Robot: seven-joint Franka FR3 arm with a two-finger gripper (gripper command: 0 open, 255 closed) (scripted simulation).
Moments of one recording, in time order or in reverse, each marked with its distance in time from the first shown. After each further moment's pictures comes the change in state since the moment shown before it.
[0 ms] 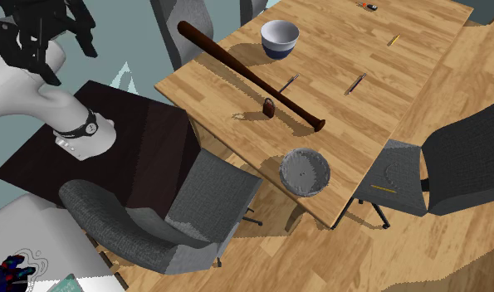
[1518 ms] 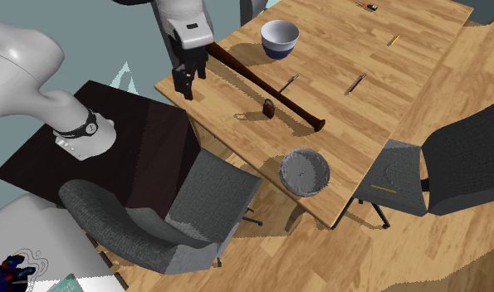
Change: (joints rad) arm 0.057 0.511 0.284 -0.045 0.137 0.539 0.400
